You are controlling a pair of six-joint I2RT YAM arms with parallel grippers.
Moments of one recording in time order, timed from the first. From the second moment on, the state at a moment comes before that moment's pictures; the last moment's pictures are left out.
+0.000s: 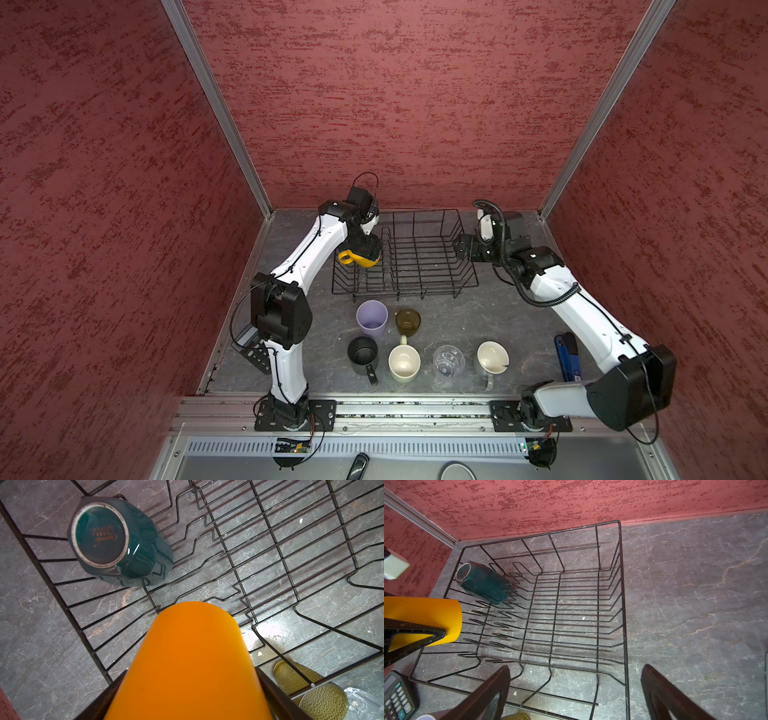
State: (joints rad) left arm -0.37 1.91 1.88 -1.19 0.02 0.05; right arm 0.33 1.37 1.27 -0.56 -0.05 0.34
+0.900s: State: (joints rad) left arm -0.36 2.03 1.88 -1.21 -0.06 0.02; right arm 0.33 1.36 1.24 -0.54 -0.09 0.37
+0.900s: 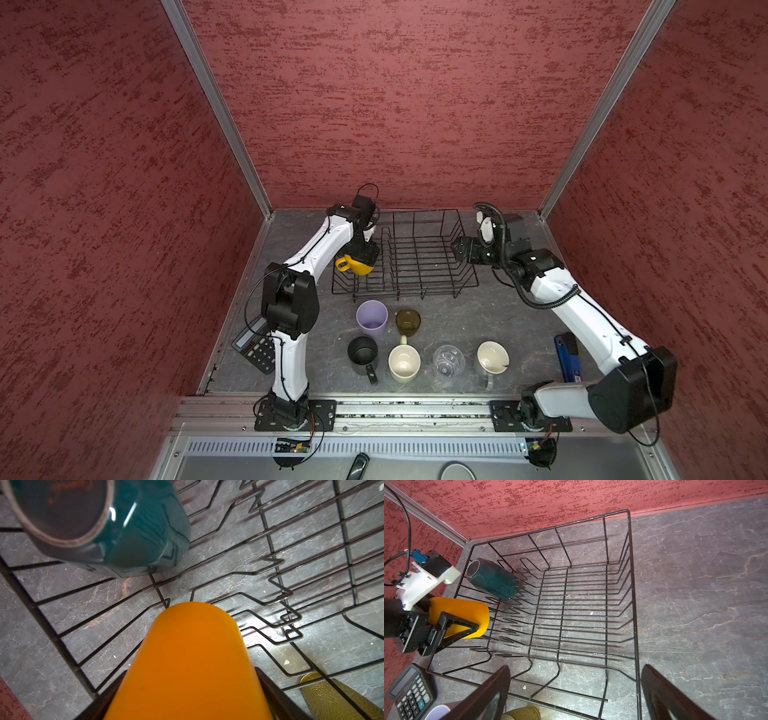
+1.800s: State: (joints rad) left arm -0.37 2.06 1.87 -1.20 -0.08 0.00; right arm 0.33 1.36 1.22 -0.54 -0.10 0.37
